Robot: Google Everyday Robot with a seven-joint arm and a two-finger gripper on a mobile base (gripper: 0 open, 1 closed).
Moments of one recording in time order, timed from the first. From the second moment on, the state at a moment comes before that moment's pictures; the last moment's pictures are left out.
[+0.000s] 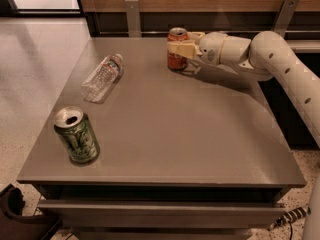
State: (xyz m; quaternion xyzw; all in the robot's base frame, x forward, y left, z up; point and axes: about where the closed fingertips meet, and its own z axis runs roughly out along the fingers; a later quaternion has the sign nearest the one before) arm 0.766 -0.076 0.893 -0.36 0.64 0.33 0.60
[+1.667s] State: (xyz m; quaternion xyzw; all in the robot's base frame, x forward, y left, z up) arm 0.714 -0.101 0.941 -0.35 0.62 0.36 0.60
